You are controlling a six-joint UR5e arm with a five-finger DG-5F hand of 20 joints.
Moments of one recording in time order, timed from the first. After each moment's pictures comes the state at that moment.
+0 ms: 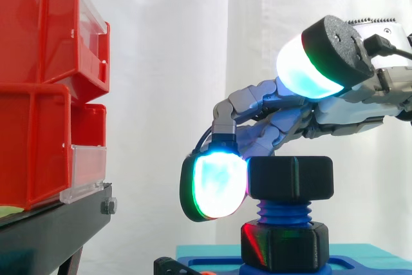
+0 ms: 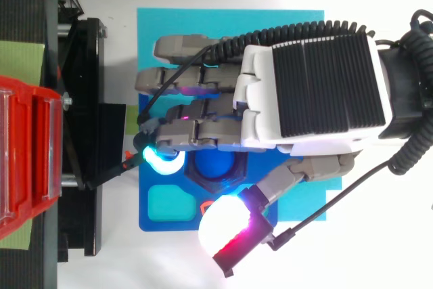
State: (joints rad) arm 0.12 -2.23 -1.13 -3.01 -1.66 -1.24
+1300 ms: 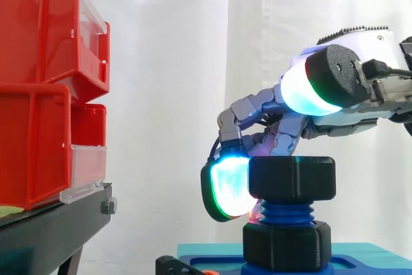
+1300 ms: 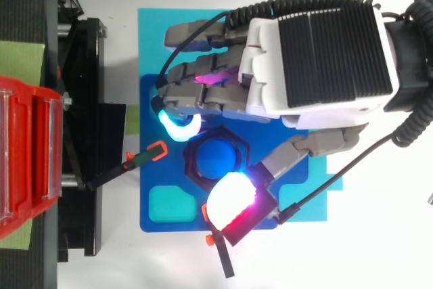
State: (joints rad) arm 0.08 -2.23 -1.13 -3.00 -1.70 -1.24
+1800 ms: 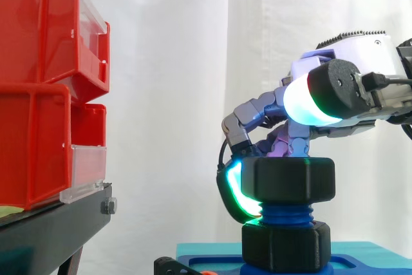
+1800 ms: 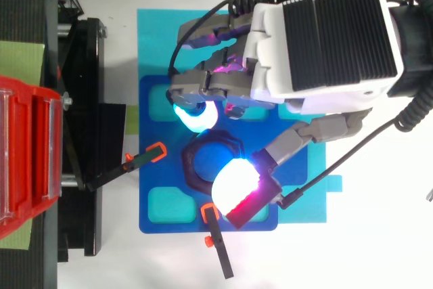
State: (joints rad) arm 0.06 -2.23 -1.13 -3.00 -1.72 -1.24
